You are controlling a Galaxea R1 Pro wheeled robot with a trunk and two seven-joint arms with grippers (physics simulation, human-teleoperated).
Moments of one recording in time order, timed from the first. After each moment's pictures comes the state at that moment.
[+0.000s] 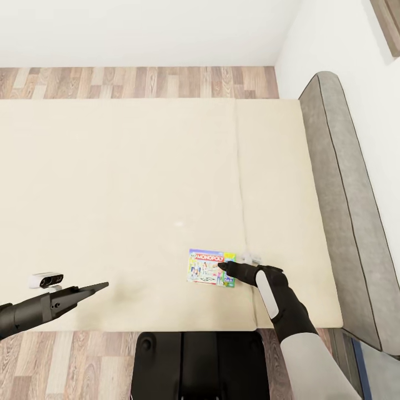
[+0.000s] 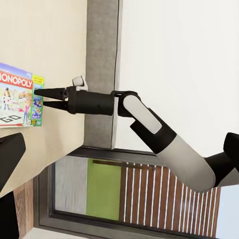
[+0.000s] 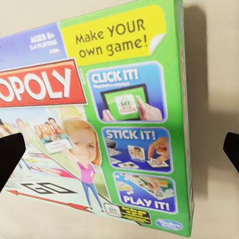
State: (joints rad) left arm -0.28 0.35 0.39 -1.49 0.36 0.96 -1.57; right arm -0.67 0.14 -0.07 -1.02 -0.26 0.74 0.09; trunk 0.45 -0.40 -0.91
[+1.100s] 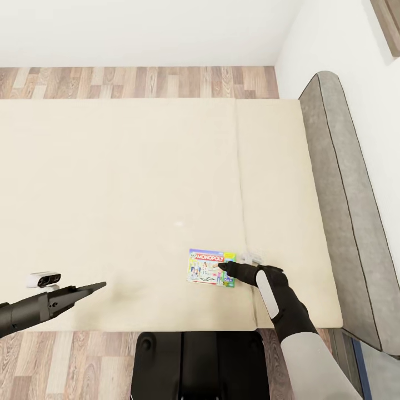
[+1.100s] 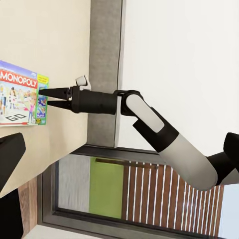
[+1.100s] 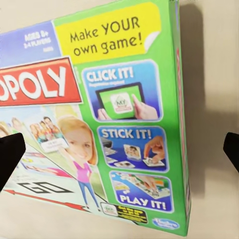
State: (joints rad) left arm -0.28 0.37 0.39 -1.48 0.36 0.96 -1.57; right arm -0.67 0.14 -0.07 -1.02 -0.26 0.75 0.09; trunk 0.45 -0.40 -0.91
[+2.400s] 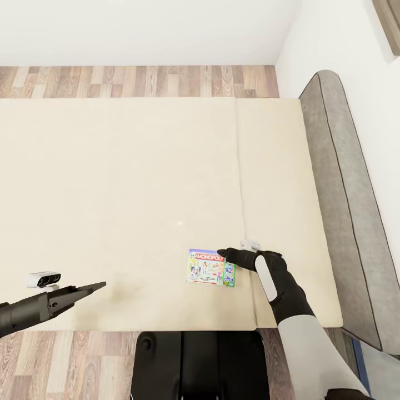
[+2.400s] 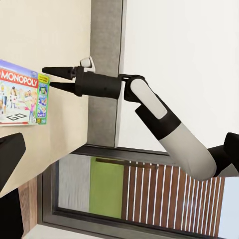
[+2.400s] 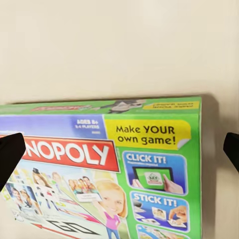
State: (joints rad) left arm -0.28 0.37 0.39 -1.48 0.36 0.97 -1.57; right arm -0.76 0.14 -0.07 -1.01 -0.26 0.78 0.08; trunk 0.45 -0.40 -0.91
